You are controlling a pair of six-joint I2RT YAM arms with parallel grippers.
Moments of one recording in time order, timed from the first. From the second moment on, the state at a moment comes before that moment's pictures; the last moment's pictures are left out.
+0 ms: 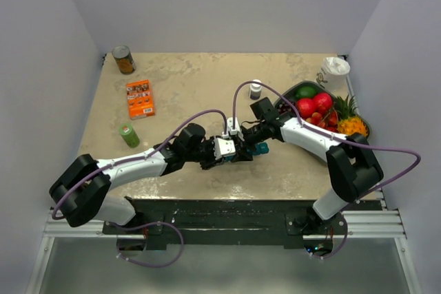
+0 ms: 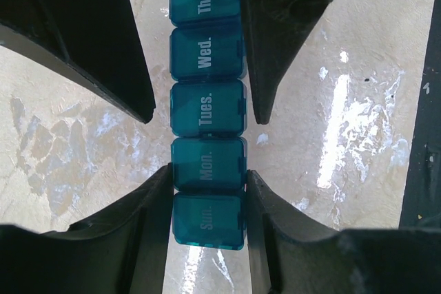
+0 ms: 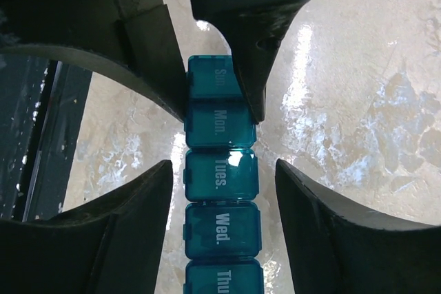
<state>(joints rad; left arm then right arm) -0.81 1.38 0.66 0.08 0.35 0.45 0.57 1.60 1.00 -0.44 -0.88 -0.89</state>
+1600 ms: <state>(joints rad) -0.79 1.31 0.64 0.03 0.28 0.51 0.50 1.70 1.07 -0.28 -0.97 -0.37</state>
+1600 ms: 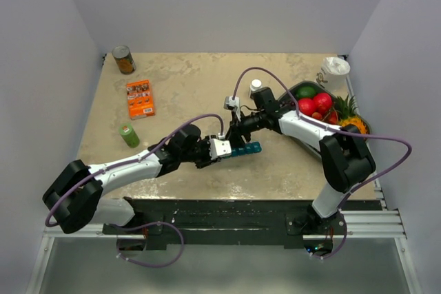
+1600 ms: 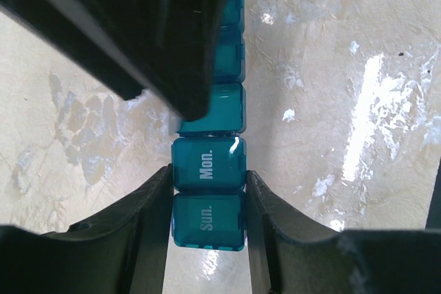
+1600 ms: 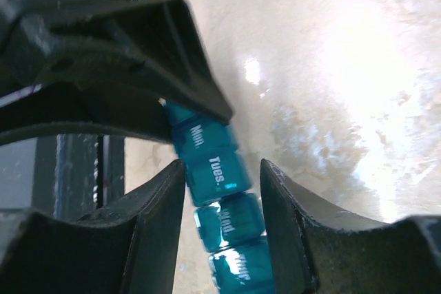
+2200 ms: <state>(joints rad) -0.79 1.31 0.63 0.04 0.30 0.51 0.52 1.75 1.06 -0.15 -0.73 -0.27</state>
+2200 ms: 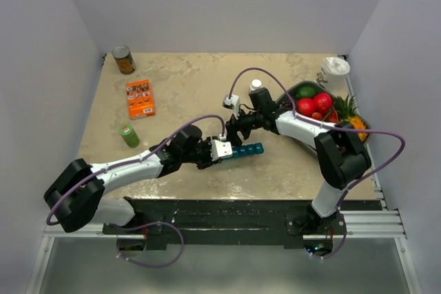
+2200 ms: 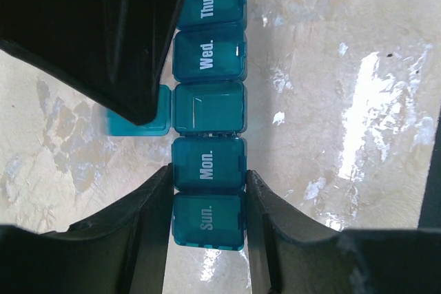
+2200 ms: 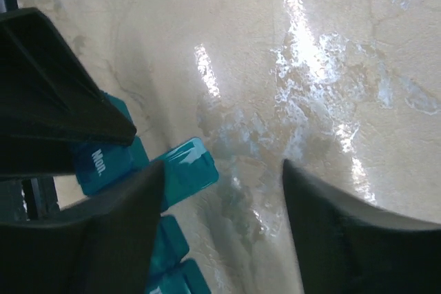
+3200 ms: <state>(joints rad) -0.75 1.27 0.73 0.01 0.11 0.41 0.19 1.53 1.11 -0.23 -0.63 -0.31</state>
